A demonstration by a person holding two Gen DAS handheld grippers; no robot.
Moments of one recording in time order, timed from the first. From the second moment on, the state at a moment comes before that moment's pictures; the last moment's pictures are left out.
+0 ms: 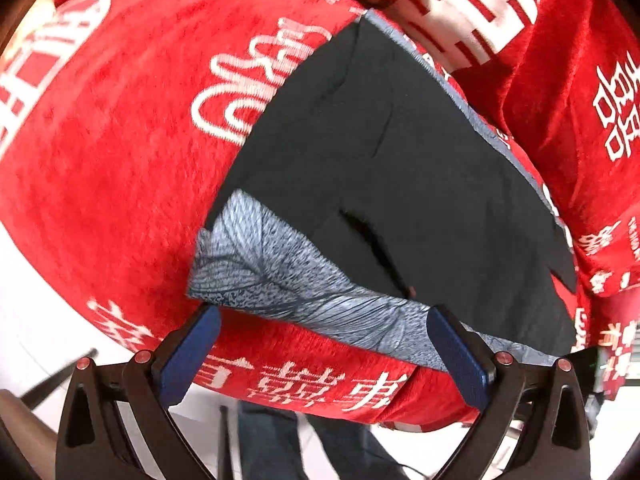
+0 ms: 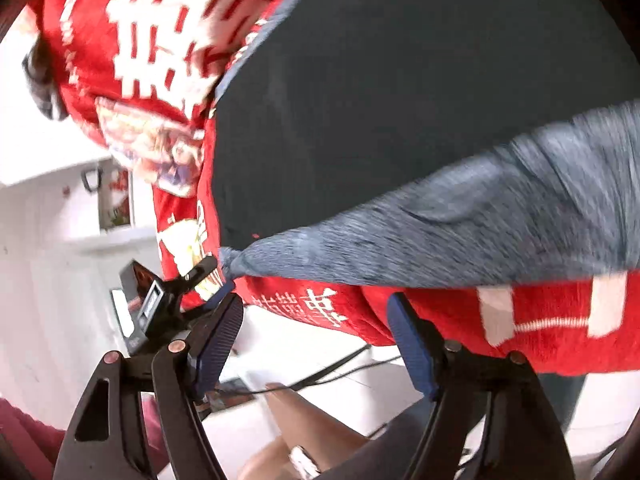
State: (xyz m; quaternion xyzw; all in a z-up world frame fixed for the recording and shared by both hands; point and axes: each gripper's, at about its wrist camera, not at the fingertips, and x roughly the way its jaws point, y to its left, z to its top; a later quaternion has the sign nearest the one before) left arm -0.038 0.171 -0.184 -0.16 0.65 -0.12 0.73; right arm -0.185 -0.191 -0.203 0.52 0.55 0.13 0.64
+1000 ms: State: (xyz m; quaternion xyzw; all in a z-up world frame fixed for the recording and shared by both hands) left arm 0.031 0.119 -0.122 -0.18 0.62 -0.10 0.76; right arm -0.079 -0.270 -0.128 0.46 0.53 0.12 0.70
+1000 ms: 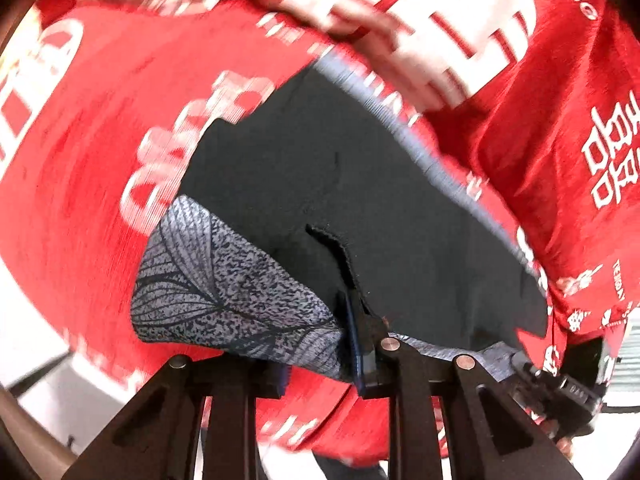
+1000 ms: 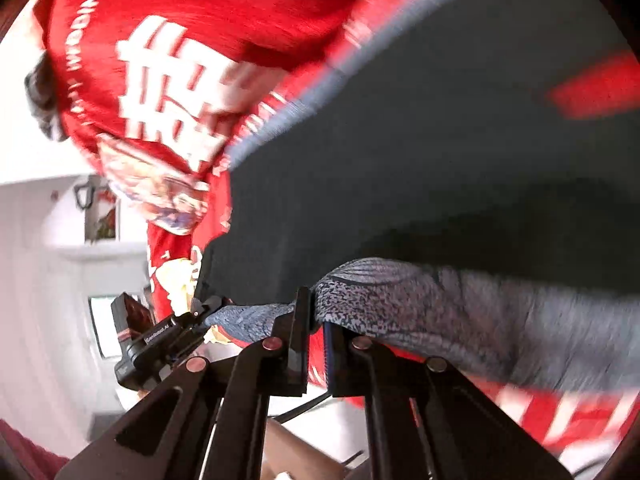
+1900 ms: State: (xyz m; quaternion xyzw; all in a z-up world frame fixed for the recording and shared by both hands) left arm 0.179 0.060 -0.091 -0.02 0.54 0.01 0.84; right arm 0.112 -0.316 -0.140 0.41 0.52 0.10 0.74
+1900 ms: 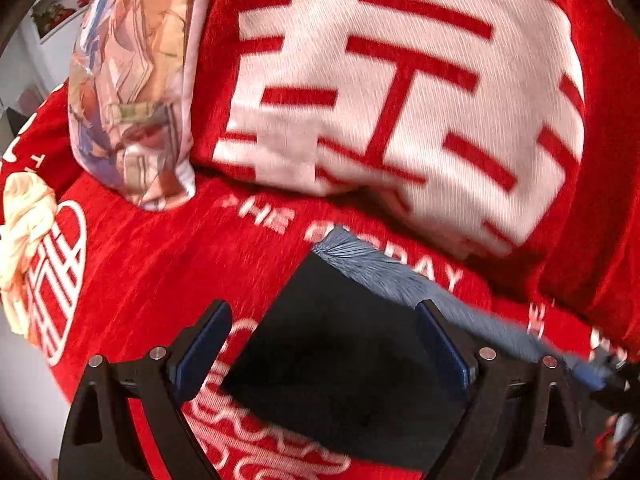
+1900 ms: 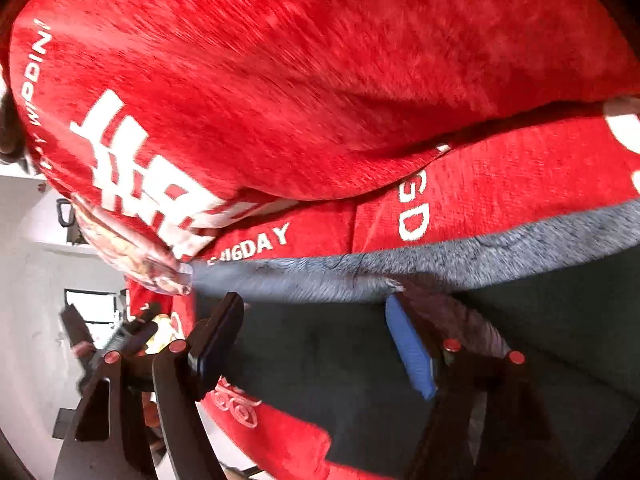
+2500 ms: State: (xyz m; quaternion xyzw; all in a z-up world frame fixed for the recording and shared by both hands) left arm -0.031 -0.244 -0.165 0.08 0.67 -0.35 0.65; right arm -0.284 -0.428 -0.133 0.45 0.52 -0.19 0.70
